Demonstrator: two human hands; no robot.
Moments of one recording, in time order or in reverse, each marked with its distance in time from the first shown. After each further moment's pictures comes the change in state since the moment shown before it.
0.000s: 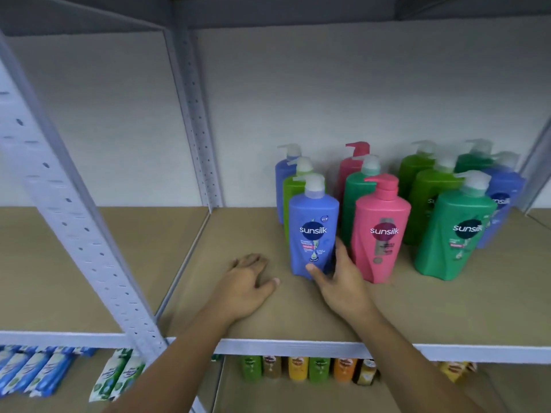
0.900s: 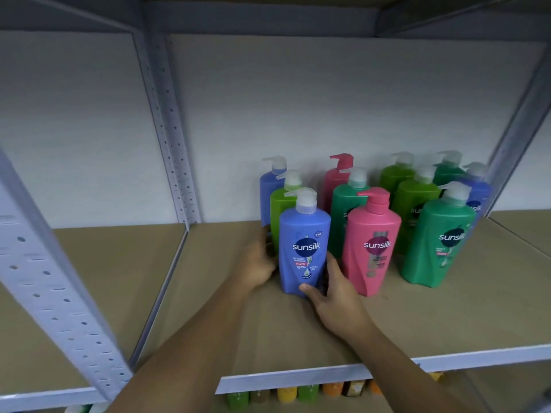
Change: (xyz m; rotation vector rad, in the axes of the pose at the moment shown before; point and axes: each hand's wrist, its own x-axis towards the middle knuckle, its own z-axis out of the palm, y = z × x) left_hand 0.108 0.021 0.011 -0.780 0.015 0.055; right_hand 0.004 0.004 0.004 -0.051 0.001 0.024
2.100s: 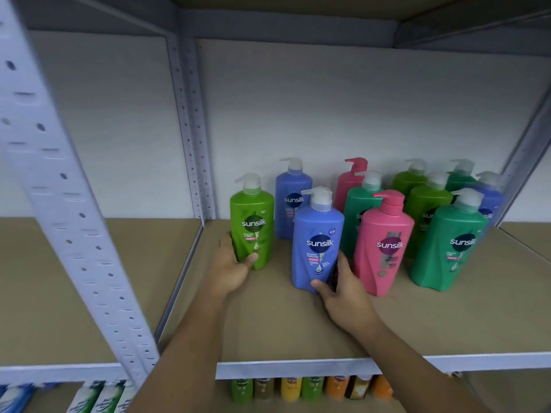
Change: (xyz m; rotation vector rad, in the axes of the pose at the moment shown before) left_hand -0.047 -0.021 -0.067 0.056 0.254 -0.157; right_hand -0.001 -0.009 0.002 -0.077 -0.007 0.025
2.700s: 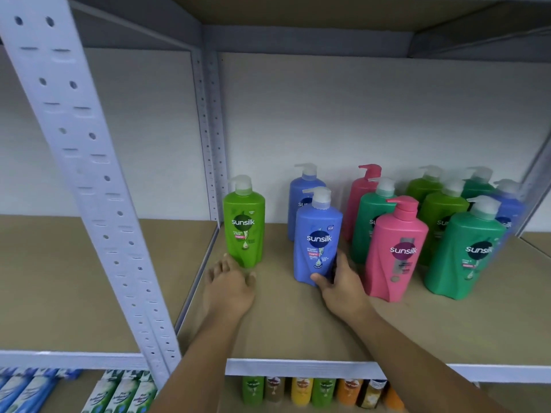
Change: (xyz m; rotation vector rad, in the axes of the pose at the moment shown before) left_hand -0.049 -0.007 -0.010 0.774 0.097 -0.066; right_hand 0.019 -0.014 0.020 0.010 -0.024 0.066
